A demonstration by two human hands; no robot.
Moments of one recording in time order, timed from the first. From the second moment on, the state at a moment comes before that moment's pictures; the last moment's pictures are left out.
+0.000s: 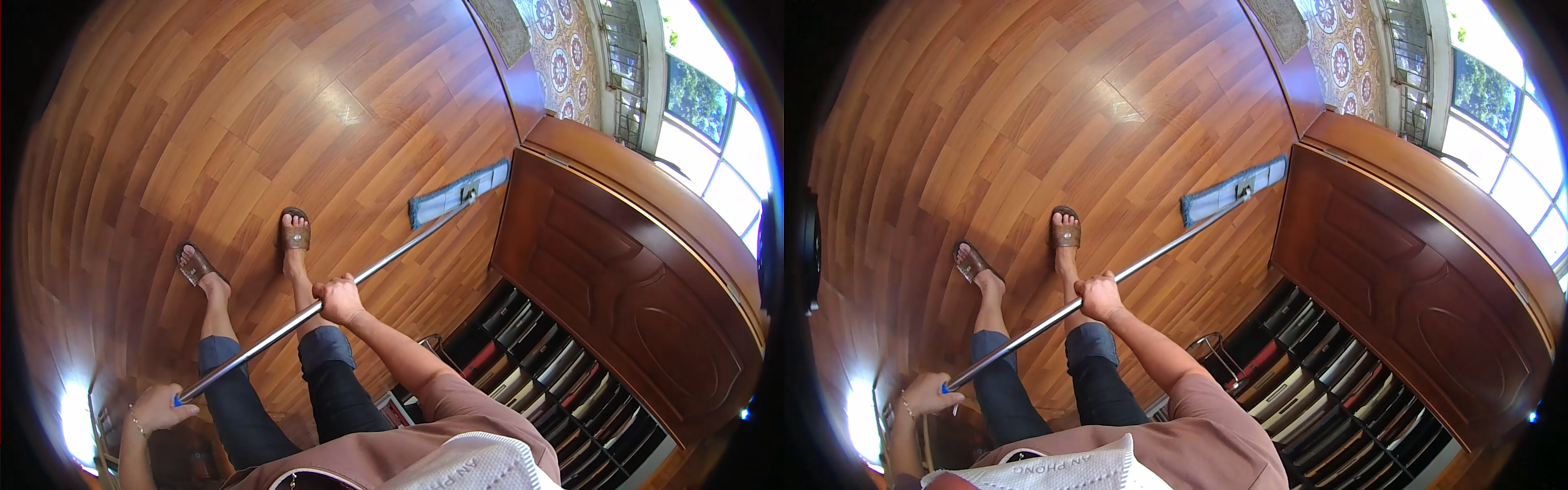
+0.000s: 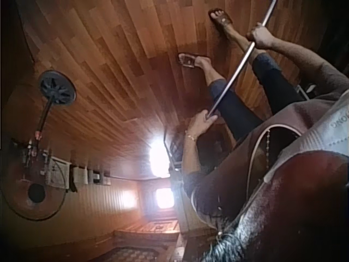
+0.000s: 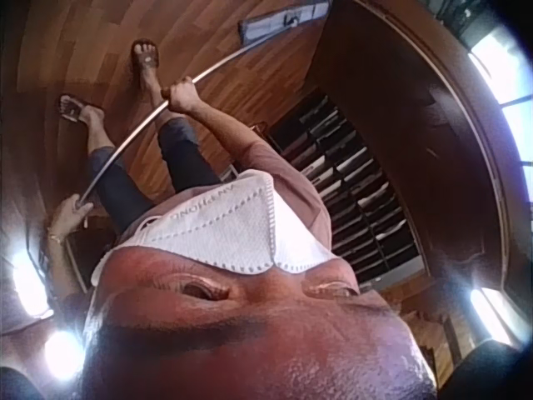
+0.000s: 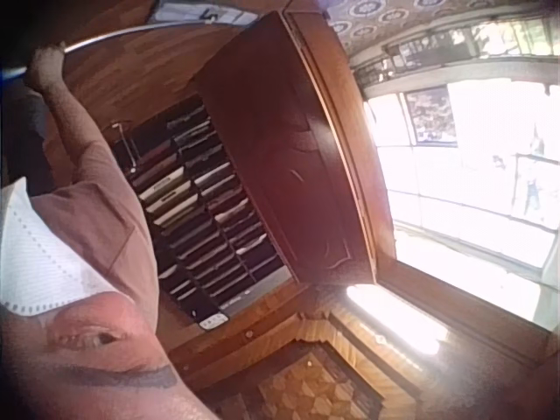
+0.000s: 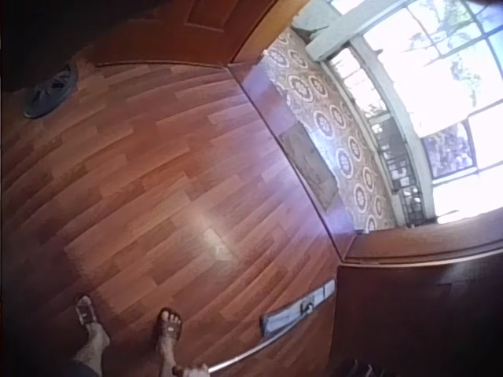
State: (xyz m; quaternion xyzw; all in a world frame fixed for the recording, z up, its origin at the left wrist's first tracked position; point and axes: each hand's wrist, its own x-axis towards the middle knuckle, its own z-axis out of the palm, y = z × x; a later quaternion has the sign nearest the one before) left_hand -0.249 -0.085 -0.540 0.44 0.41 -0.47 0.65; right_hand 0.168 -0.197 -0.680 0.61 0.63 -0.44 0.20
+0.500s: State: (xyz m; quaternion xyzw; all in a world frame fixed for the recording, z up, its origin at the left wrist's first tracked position) left_hand -0.250 -0.043 -0.472 0.64 0.40 -0.45 0.47; right_hand 0.107 -0.268 -0.654 0.62 0.56 -0.52 0.20
